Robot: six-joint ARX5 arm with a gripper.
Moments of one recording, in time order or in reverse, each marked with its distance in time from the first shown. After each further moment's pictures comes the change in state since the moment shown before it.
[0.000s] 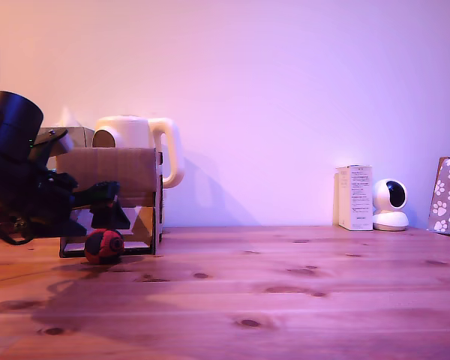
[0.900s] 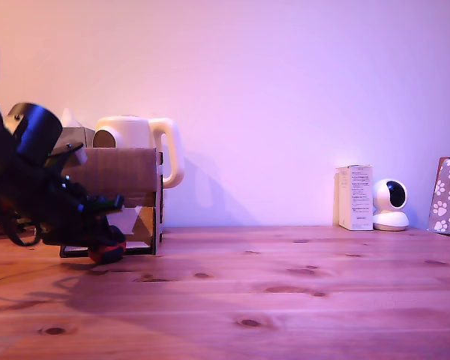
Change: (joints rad) arm -0.003 -0.006 0.125 -0.353 0.002 0.019
